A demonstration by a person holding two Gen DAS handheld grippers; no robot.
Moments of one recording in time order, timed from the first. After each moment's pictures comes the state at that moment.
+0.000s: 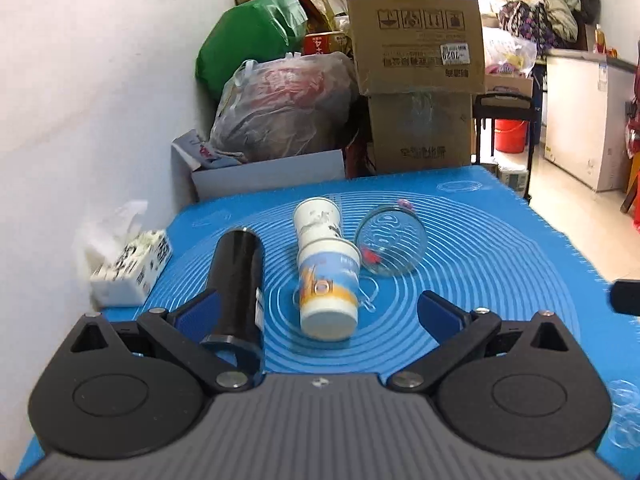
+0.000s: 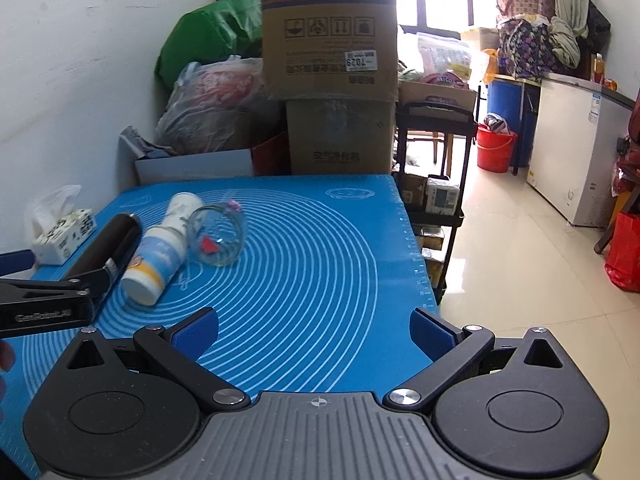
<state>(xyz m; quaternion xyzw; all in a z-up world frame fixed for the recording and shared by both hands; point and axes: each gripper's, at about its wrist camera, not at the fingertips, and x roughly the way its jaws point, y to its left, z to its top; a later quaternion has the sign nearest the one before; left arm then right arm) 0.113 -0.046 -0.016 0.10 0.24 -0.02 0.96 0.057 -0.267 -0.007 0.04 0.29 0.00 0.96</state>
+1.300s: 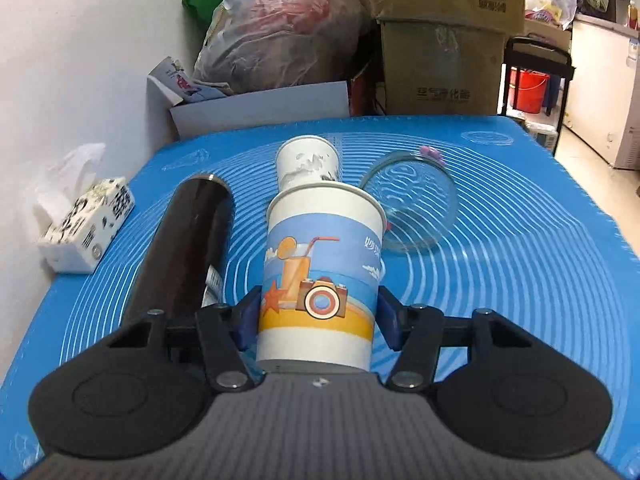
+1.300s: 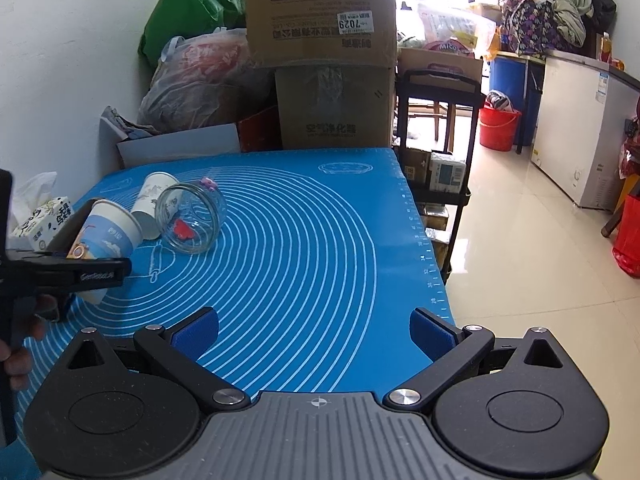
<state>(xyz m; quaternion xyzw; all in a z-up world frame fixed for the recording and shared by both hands) 0.184 -0.052 -0.056 0.07 0.34 -0.01 0.94 0.100 -0.276 -0.040 0.05 0.32 0.00 0.95</state>
